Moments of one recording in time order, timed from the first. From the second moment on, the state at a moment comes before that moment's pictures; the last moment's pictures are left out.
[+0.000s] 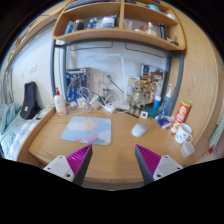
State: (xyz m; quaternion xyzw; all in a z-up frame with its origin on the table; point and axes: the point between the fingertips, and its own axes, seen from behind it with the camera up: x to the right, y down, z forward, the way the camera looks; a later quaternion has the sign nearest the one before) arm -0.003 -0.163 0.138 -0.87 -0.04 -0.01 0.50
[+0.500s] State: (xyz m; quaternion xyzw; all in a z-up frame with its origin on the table) arm 0.143 -0.046 0.015 -0.91 0.03 -0.02 0.42
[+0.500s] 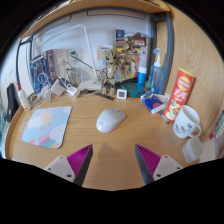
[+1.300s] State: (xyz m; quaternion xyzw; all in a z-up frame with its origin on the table) arm 0.094 0.116 -0.012 -0.92 -0.06 0.03 0.39
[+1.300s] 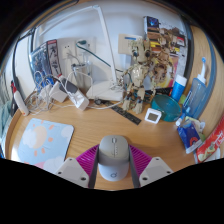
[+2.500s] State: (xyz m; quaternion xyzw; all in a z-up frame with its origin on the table) arm -0.144 0.121 0.148 -0.89 -0.04 0.01 0.46
